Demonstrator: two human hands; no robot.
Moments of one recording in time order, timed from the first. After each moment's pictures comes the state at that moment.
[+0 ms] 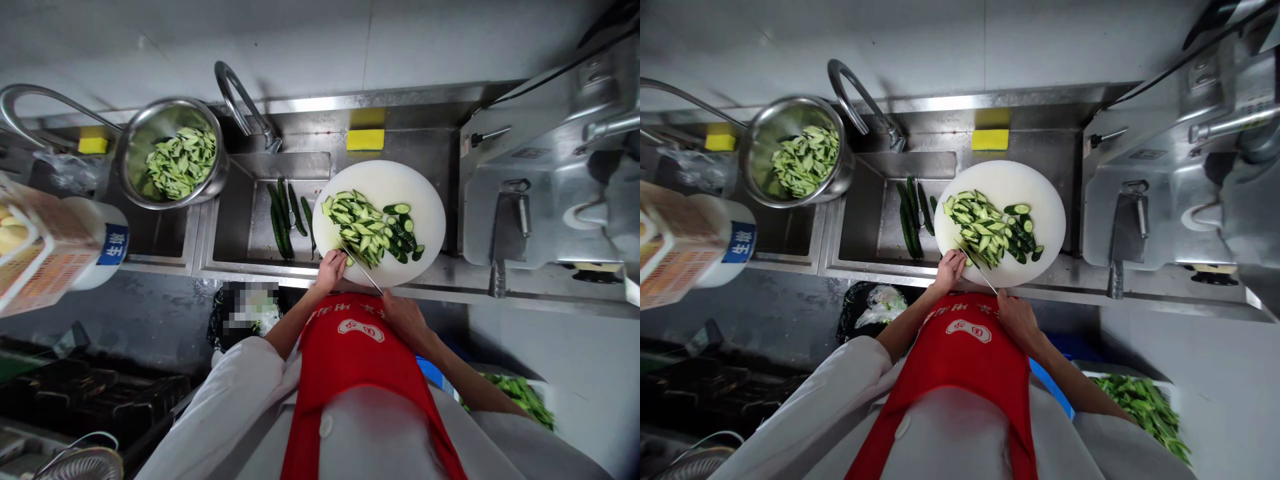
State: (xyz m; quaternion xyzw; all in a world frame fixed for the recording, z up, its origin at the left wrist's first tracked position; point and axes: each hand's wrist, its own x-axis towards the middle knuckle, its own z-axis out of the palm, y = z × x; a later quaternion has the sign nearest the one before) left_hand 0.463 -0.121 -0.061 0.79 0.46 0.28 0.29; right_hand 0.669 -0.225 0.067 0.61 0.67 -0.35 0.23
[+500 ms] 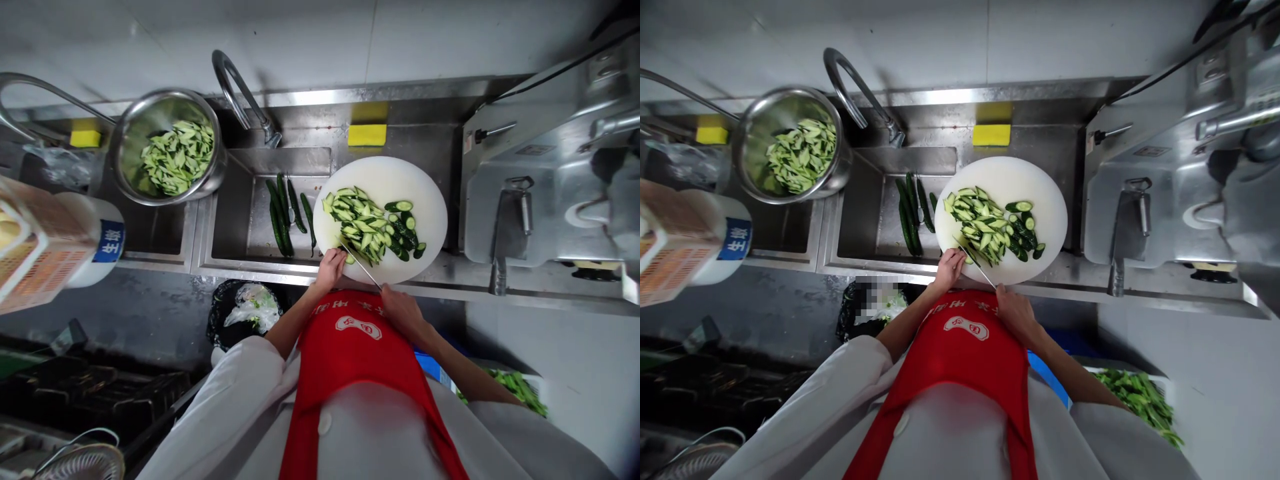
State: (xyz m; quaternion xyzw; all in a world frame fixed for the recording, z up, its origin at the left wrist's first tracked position) left_hand 0.458 -0.123 -0.066 0.78 0.46 0.30 0.29; right_hand 0.665 -0.217 0.068 0.61 0.68 -0.33 0.24
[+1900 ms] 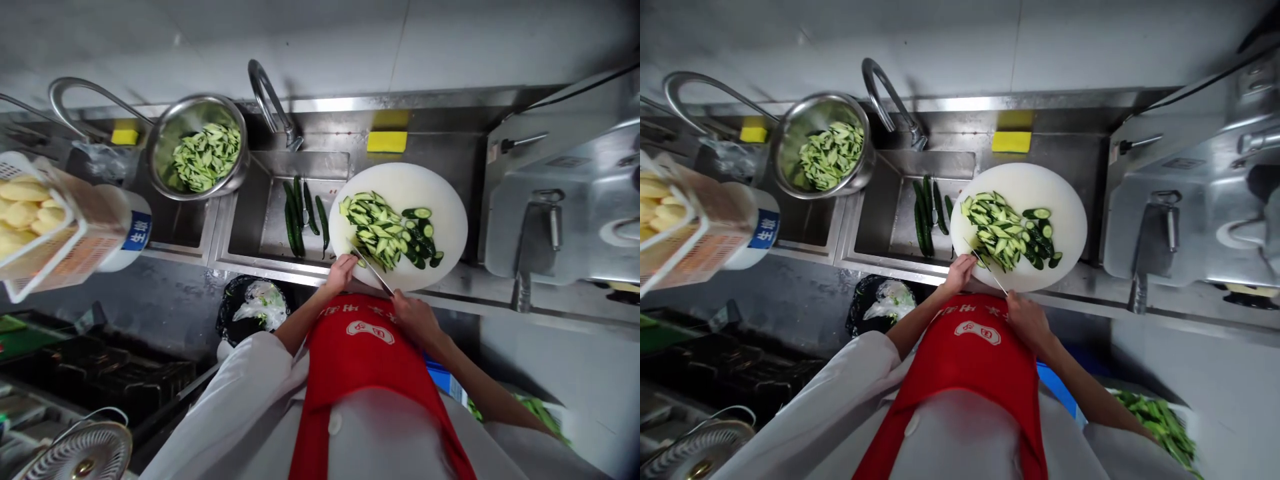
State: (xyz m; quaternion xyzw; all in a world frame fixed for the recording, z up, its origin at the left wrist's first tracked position) left_hand 0.445 -0.127 -0.090 0.80 0.41 0.34 0.29; right_hand 0.661 -0.217 0.053 0.60 0.70 -0.30 0.23
